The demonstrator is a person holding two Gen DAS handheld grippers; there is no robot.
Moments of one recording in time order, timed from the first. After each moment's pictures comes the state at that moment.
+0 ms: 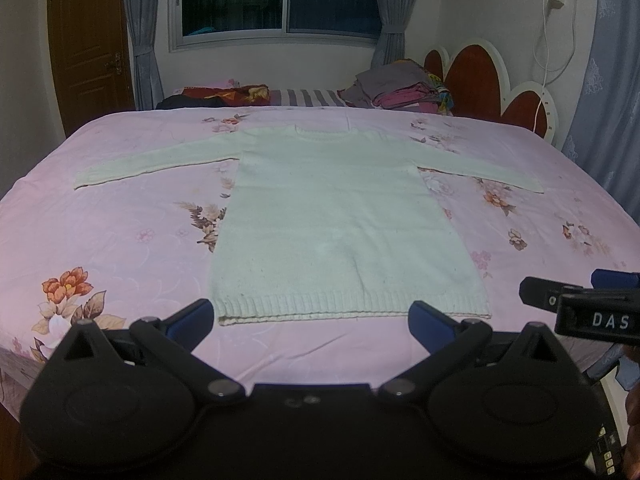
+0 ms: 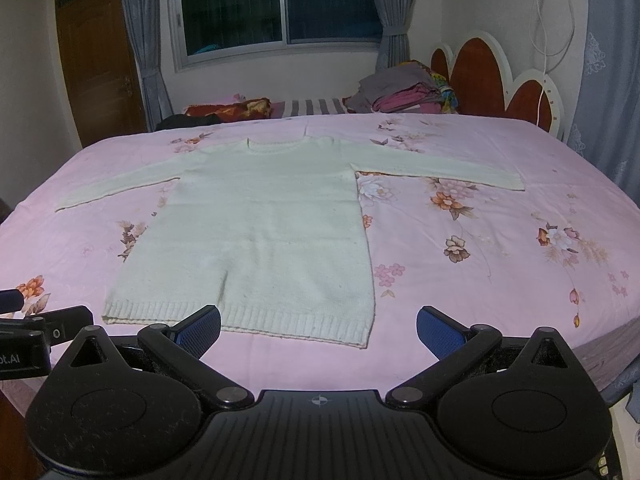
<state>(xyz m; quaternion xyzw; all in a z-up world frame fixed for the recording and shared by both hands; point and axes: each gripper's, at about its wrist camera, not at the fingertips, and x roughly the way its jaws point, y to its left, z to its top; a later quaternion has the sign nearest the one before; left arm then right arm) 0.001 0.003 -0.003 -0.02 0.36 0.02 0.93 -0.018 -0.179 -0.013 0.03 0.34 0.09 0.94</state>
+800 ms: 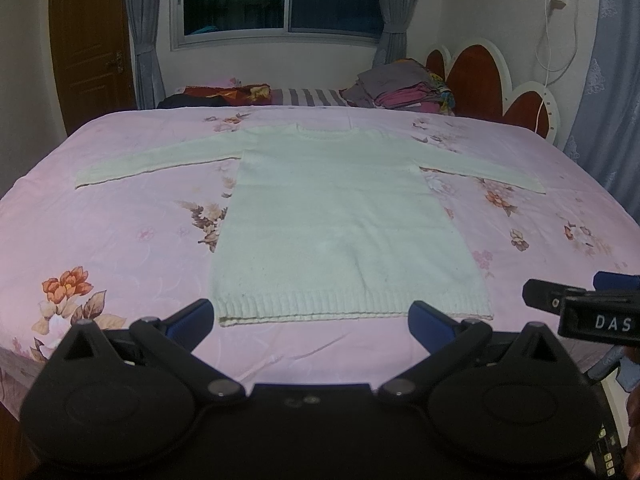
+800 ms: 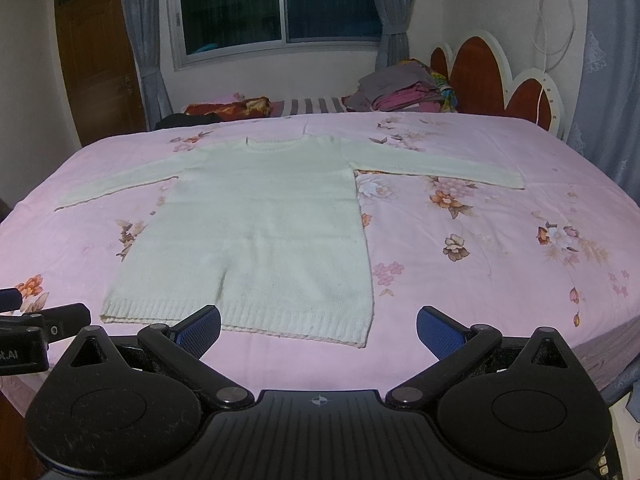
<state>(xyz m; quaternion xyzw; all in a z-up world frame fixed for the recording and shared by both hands) 0.005 0.005 -0.004 -0.02 0.36 0.02 0.93 -0.017 -0.181 -0.016 0.03 0.34 0.09 0.94</state>
